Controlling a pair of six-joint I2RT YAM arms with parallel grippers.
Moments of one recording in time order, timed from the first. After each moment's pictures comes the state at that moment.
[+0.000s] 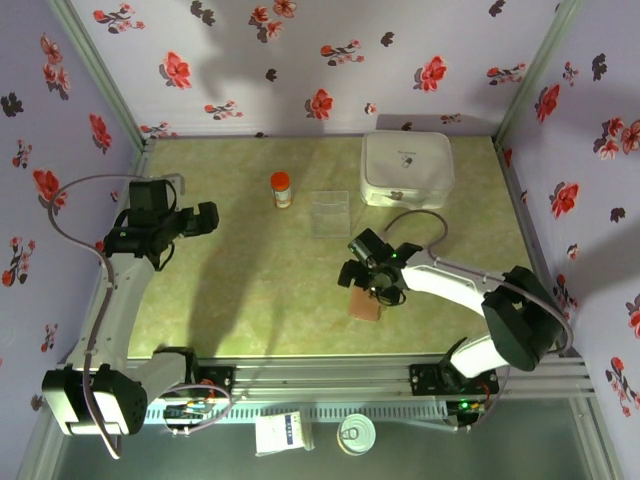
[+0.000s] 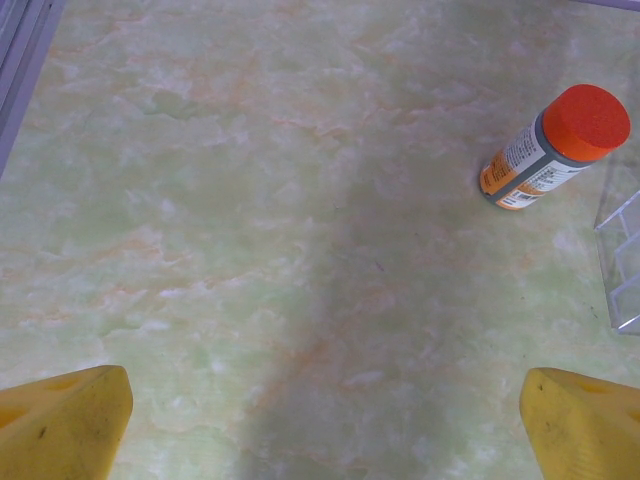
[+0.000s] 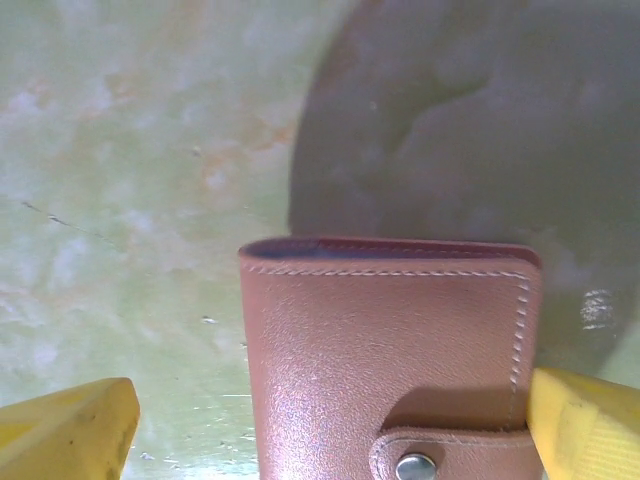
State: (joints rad) left arm -0.06 1.08 1.03 -0.70 0.03 -0.15; right arm 0.76 1.45 0.82 -0.62 0.00 1.02
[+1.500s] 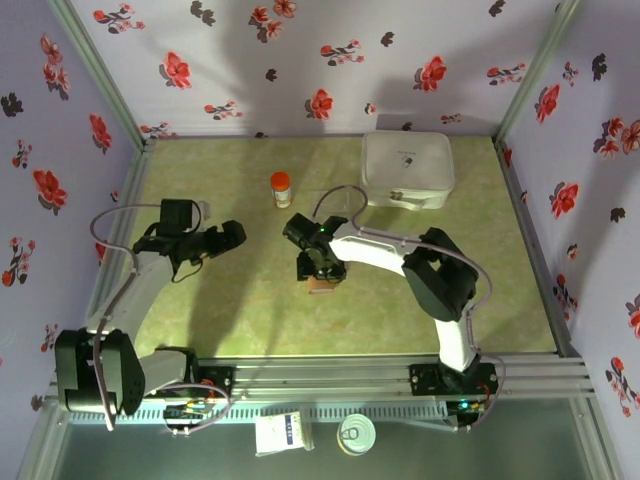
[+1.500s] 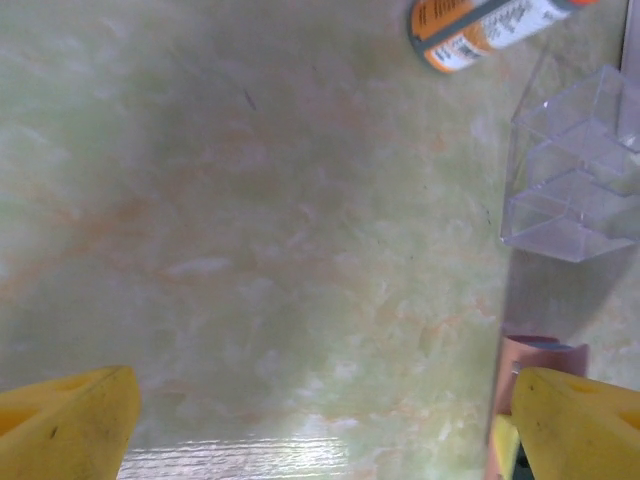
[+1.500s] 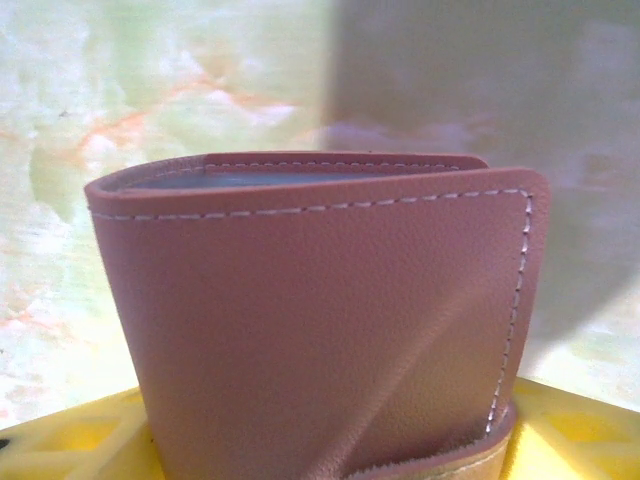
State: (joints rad) left arm -0.13 1.20 0.78 -0.51 0.32 -0.49; right arm 0.94 1.98 1.42 -0.83 0.04 0.85
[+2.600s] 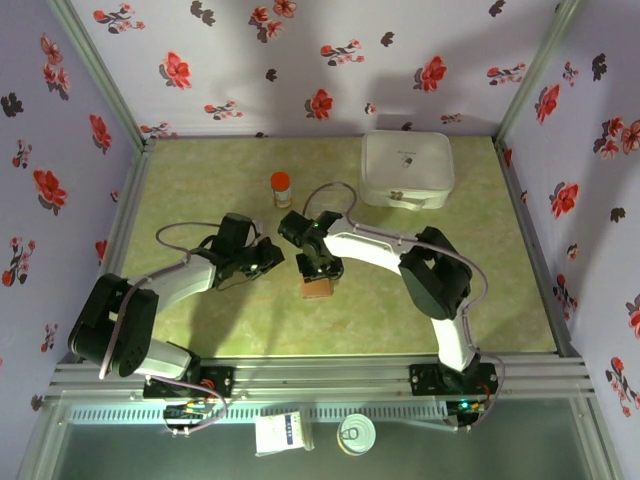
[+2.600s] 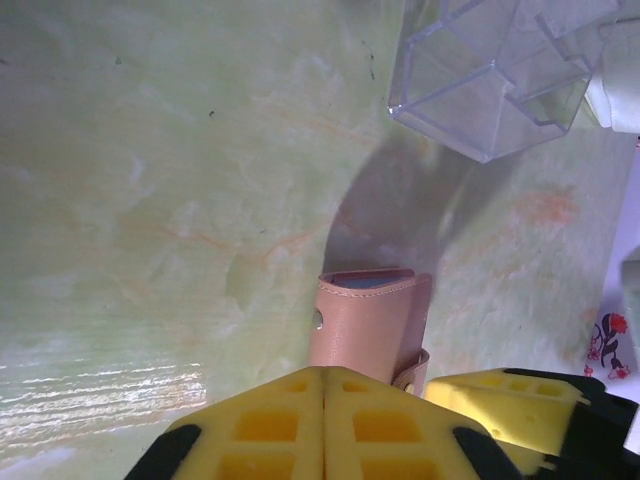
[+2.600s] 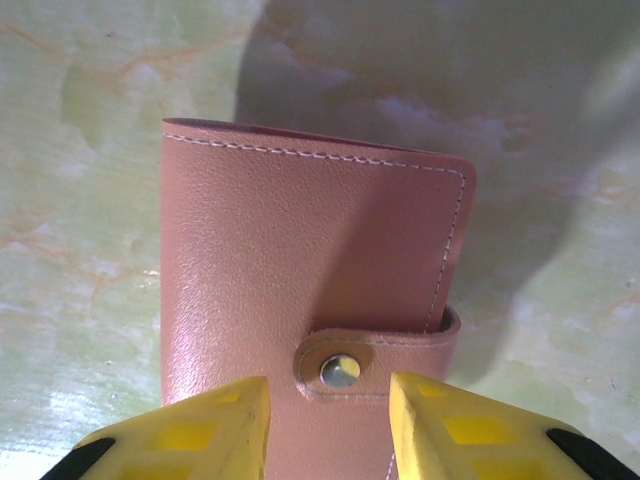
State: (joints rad) left arm -0.48 1.43 0.65 -0.06 0.39 -0.92; right arm 0.94 2.01 1.51 -0.96 0.03 0.68
